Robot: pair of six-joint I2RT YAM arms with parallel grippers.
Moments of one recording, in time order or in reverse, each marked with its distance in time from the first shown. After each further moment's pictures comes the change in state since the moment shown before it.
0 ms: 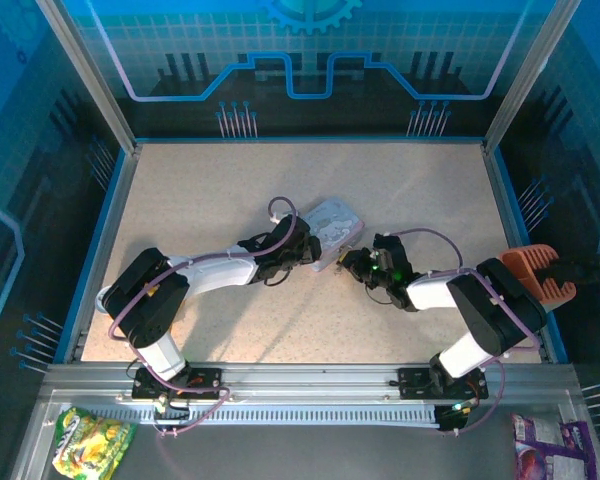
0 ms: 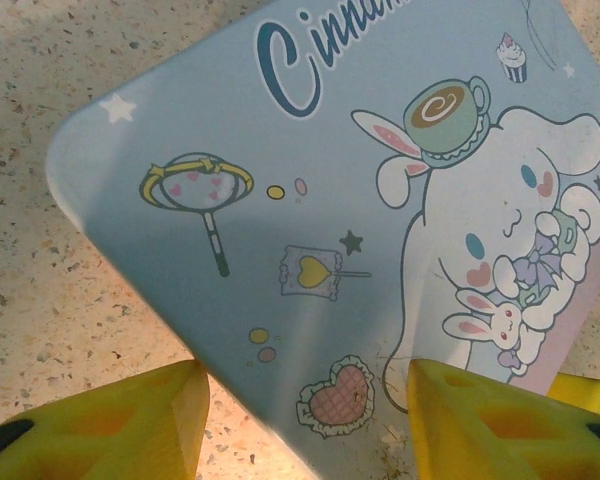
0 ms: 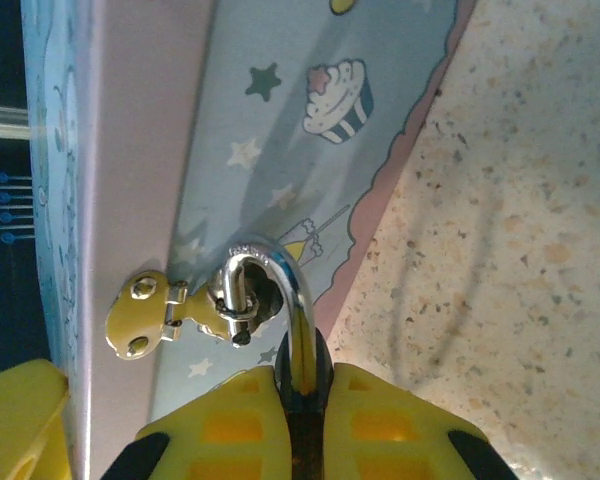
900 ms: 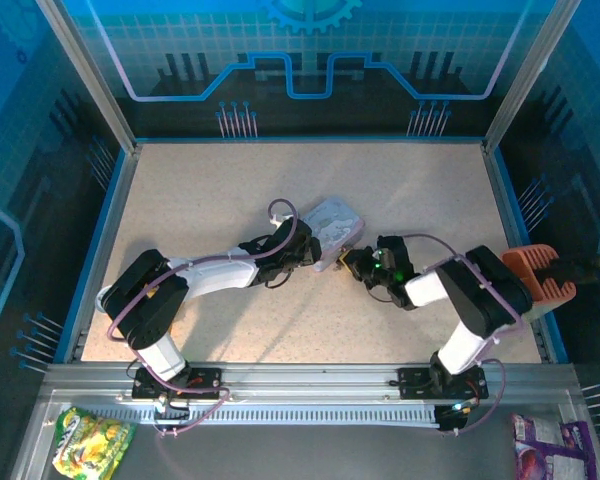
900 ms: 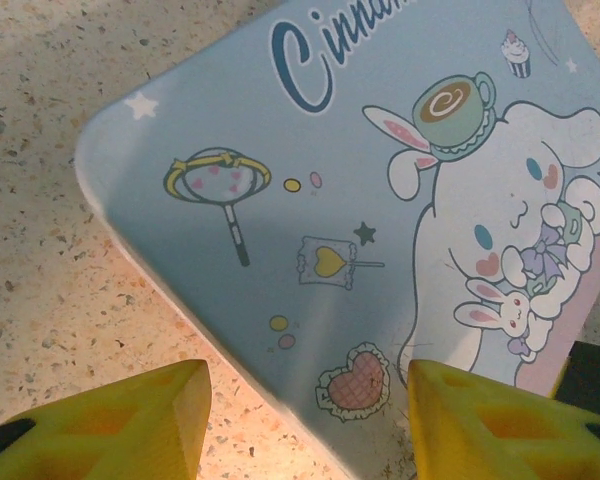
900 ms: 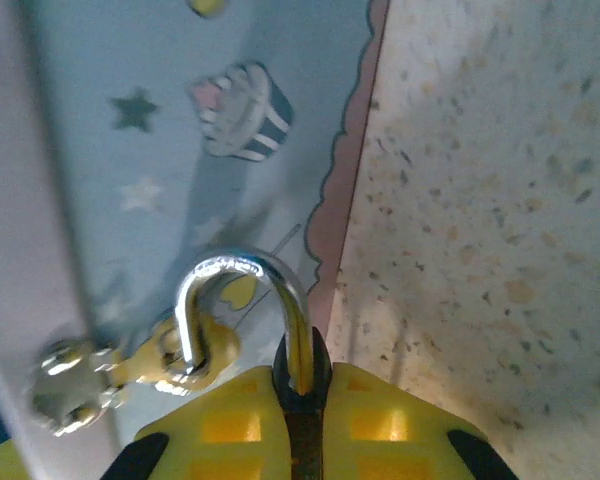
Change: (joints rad) left arm -0.014 -0.008 -0.009 -0.001 -0.033 -0.026; right arm -0.052 0.155 -0.018 0.201 -0.095 0.128
